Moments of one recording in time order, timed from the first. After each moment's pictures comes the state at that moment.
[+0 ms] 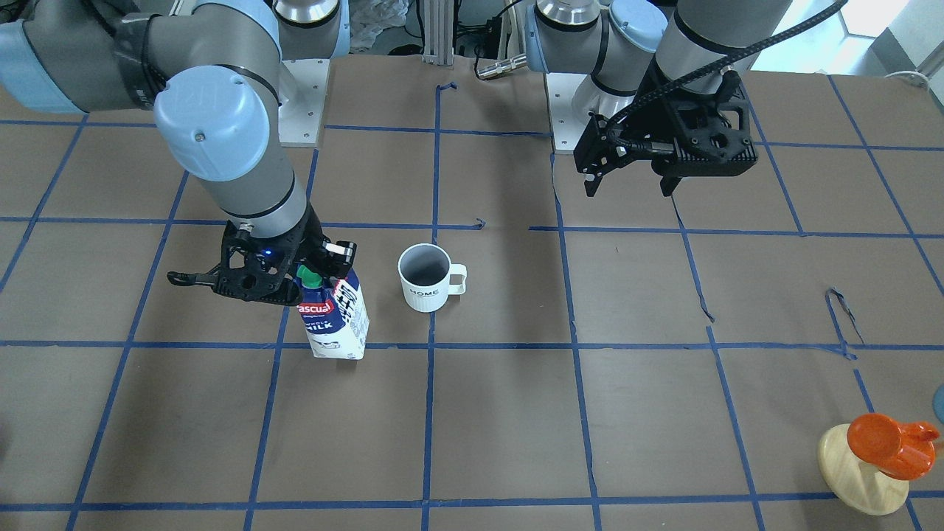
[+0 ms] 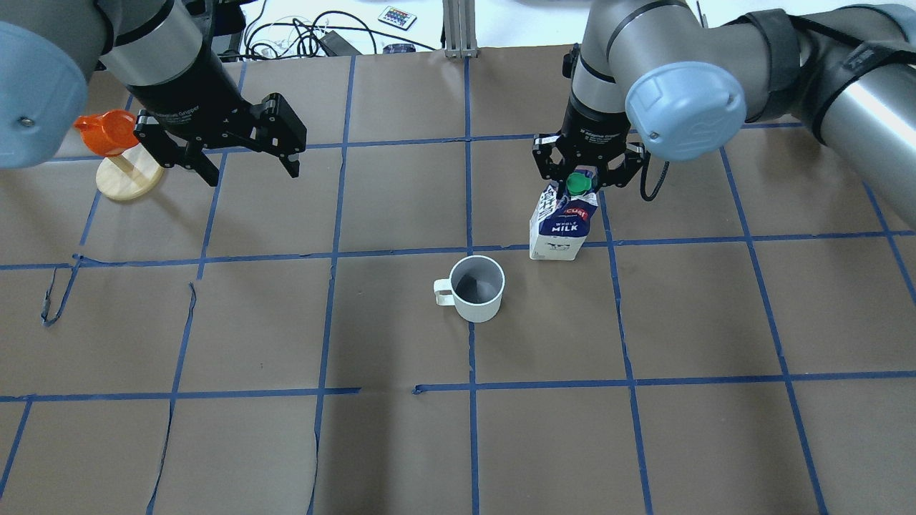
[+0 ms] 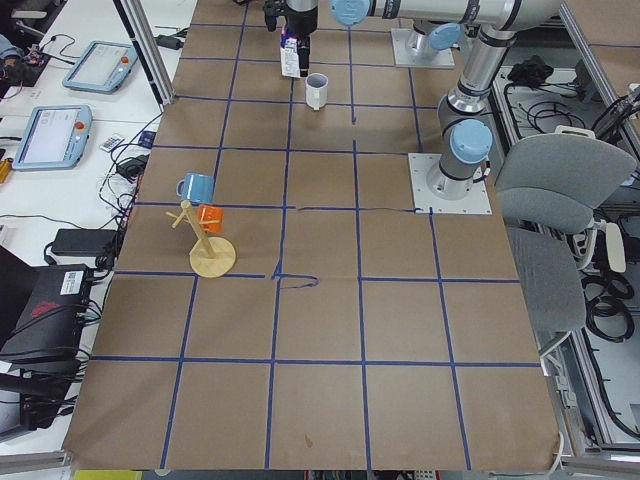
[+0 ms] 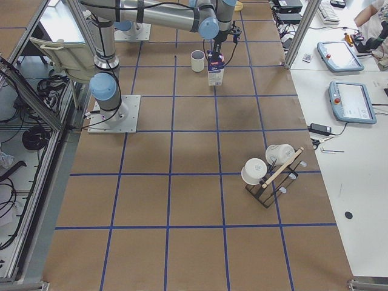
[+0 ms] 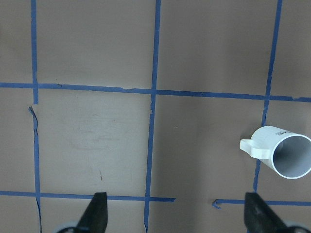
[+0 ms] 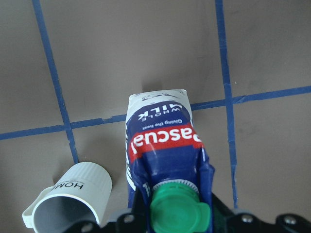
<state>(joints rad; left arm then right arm) -1.58 -1.57 -1.54 -1.60 1.54 -0.08 1.72 -1.33 1.59 -1.75 -1.52 0.30</state>
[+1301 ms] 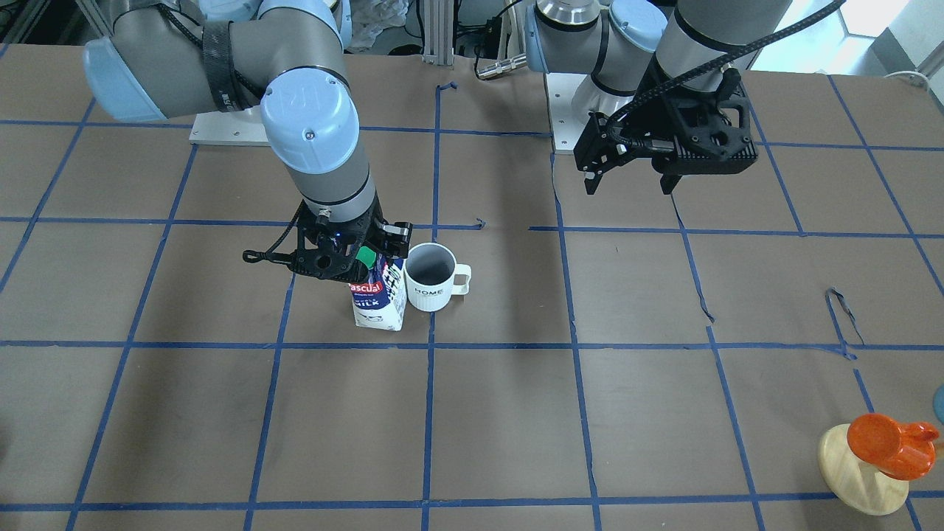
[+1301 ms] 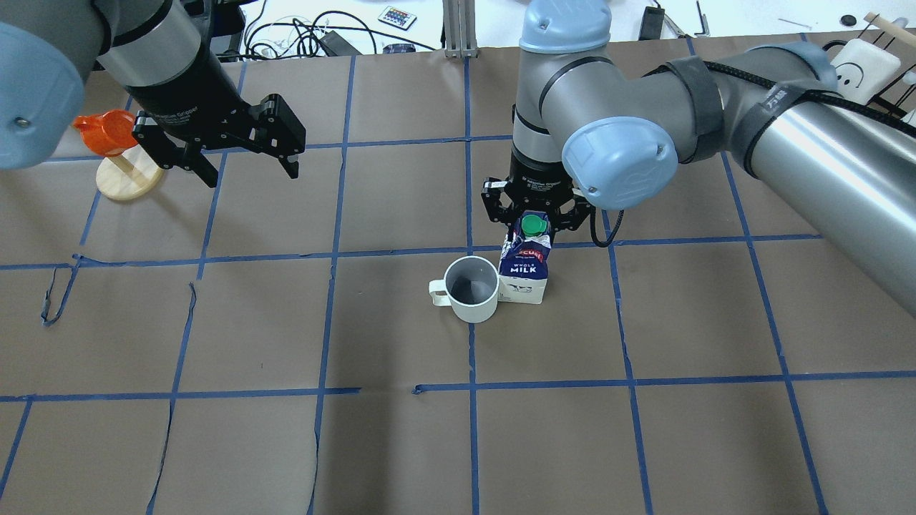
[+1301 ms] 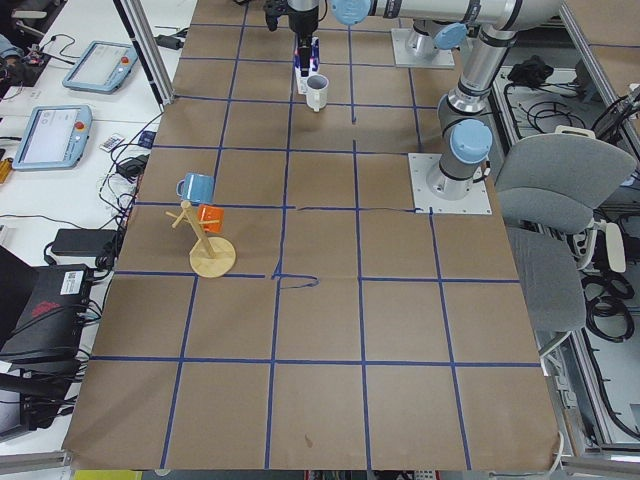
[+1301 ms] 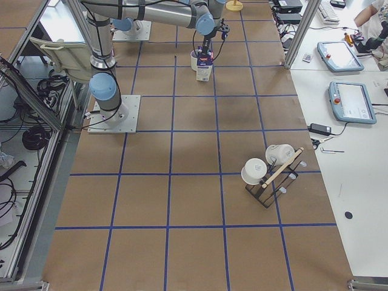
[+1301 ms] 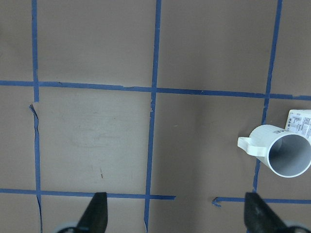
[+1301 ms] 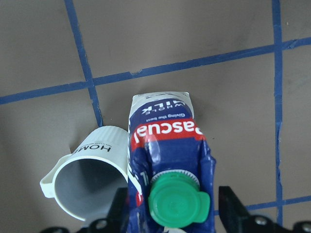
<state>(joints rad) -1.58 -1.57 -1.54 -1.60 1.54 -0.08 1.82 -1.33 1.64 -1.75 -1.51 0.42</state>
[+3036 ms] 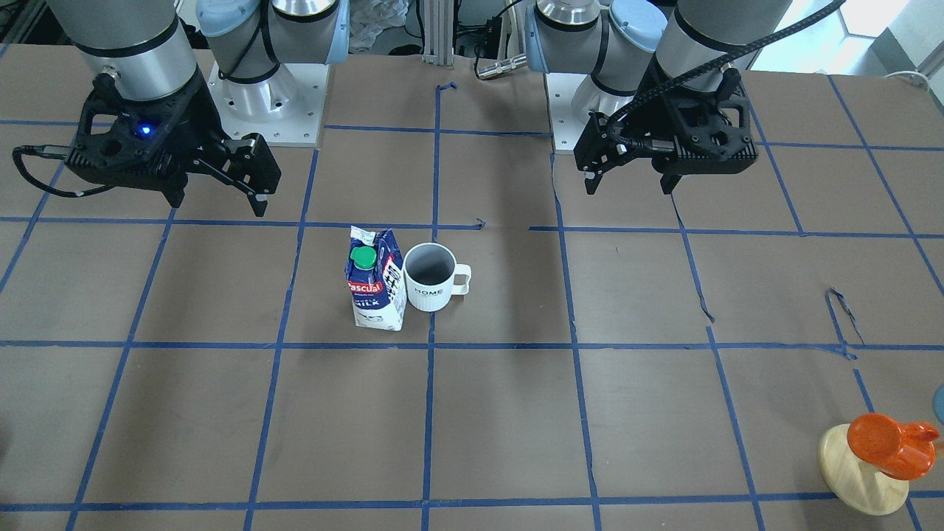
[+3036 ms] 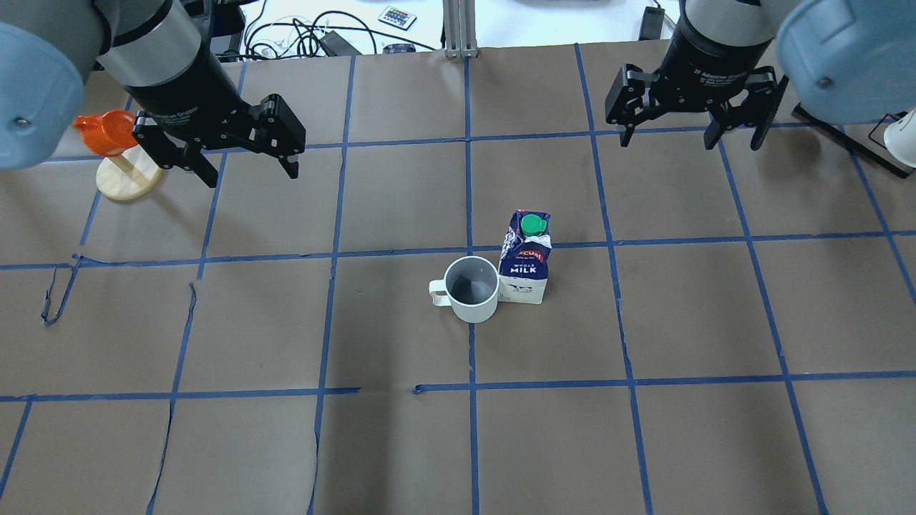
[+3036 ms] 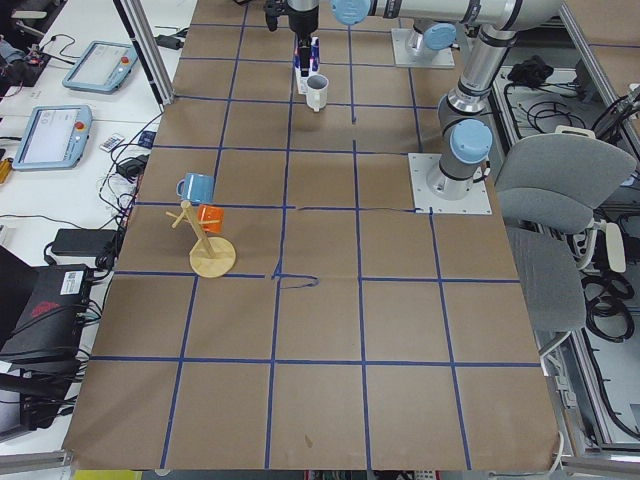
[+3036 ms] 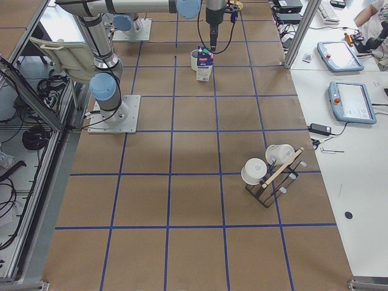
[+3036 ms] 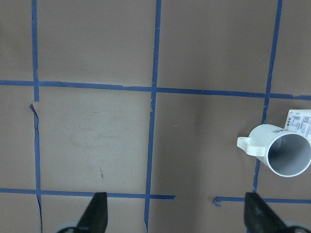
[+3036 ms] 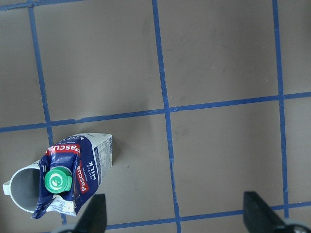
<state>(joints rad) -1.58 -1.57 -1.54 -1.60 1.54 -0.08 1.60 -1.54 1.54 -1.63 -1.58 0.13</state>
